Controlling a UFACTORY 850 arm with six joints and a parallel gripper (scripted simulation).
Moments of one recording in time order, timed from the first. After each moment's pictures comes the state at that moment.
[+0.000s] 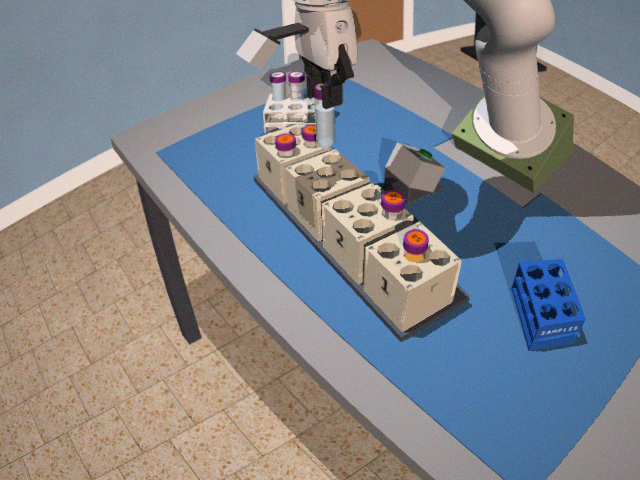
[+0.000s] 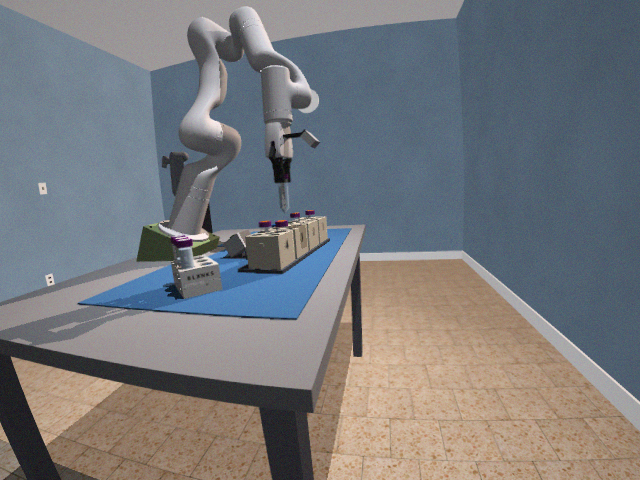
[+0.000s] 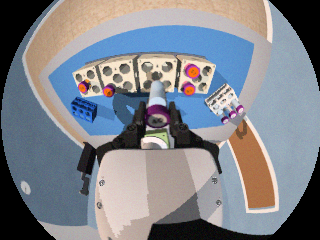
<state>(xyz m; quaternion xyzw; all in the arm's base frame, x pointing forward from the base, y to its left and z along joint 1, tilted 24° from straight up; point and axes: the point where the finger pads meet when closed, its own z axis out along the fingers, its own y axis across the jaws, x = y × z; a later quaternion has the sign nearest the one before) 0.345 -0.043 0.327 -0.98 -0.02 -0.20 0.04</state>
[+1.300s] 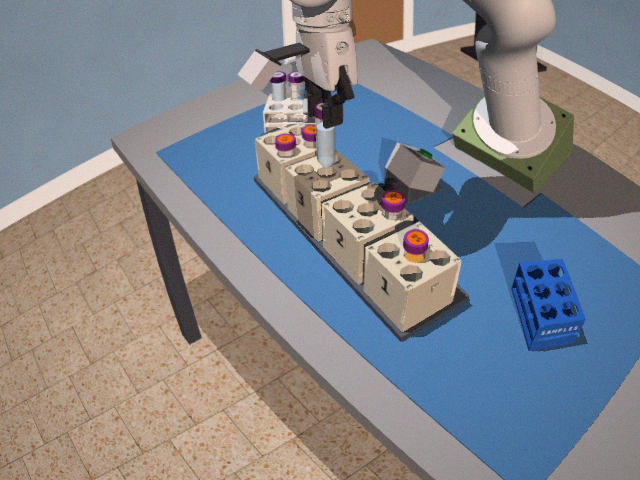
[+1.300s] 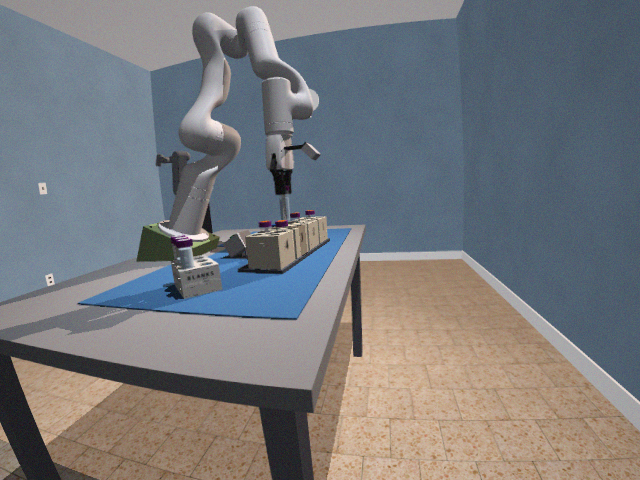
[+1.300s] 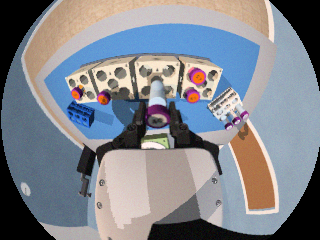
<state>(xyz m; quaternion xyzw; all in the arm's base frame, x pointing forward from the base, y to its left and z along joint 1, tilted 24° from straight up) 0.359 -0.039 0.295 -0.98 -0.02 -0.20 0.04</state>
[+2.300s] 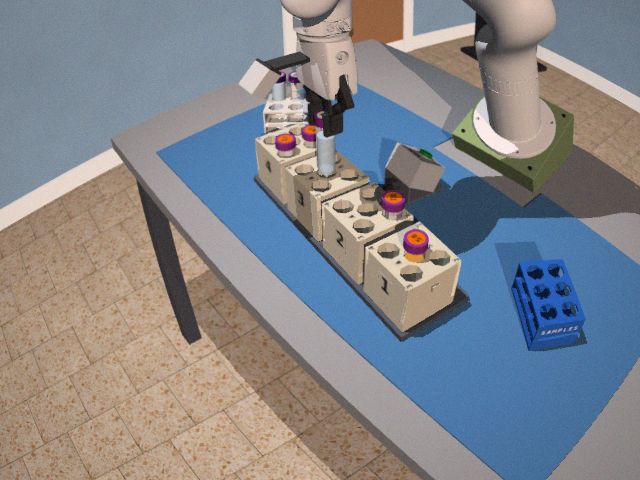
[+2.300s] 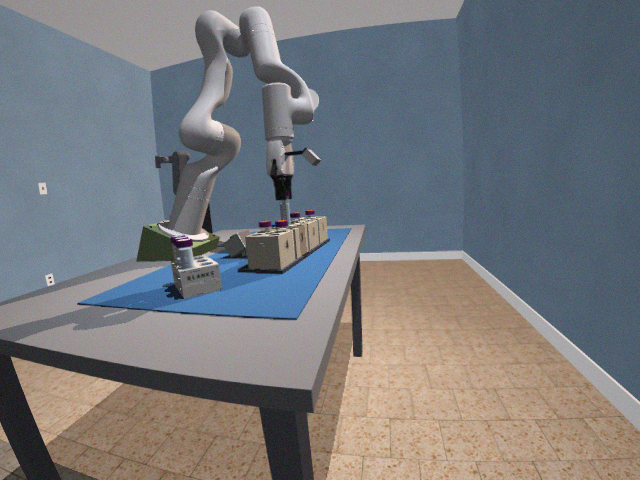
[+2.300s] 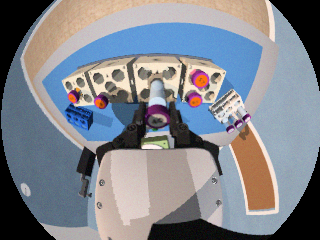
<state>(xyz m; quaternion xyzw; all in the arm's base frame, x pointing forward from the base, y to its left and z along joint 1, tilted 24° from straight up) 0.365 -0.038 0.281 -0.98 -0.02 -0.20 0.04</state>
